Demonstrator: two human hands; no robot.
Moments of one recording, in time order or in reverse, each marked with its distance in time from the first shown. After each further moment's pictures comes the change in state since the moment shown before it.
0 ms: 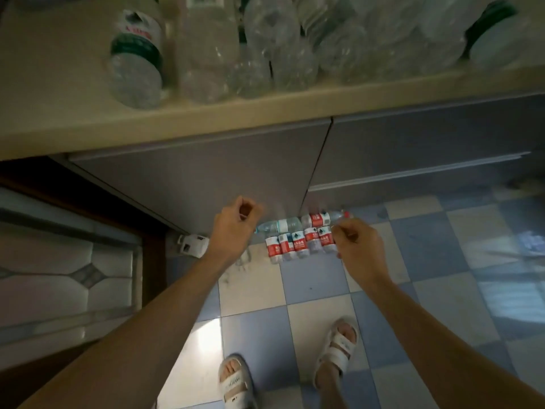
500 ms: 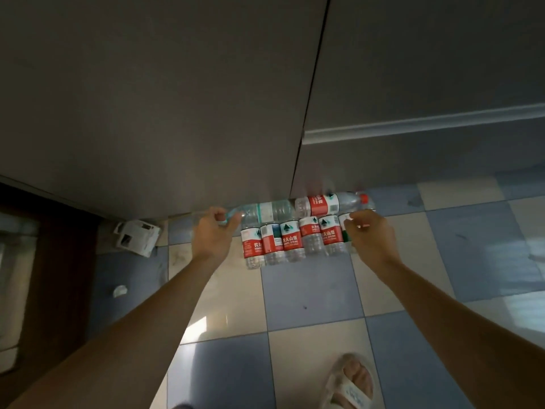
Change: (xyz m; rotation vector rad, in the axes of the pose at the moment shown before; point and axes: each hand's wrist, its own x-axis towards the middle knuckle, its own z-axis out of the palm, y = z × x) left_hand 0.168 -0.299 0.212 0.050 0.221 -0.244; right_hand 0.206 0.313 0.118 -0.193 -0.036 0.066
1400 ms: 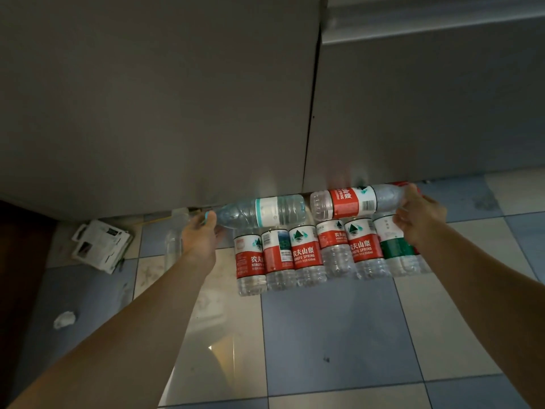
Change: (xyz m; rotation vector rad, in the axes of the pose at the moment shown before) left_hand 0.138 -0.148 0.111 -0.794 0.121 -0.275; right_hand 0.189 0.143 0.095 0.854 0.277 0.540
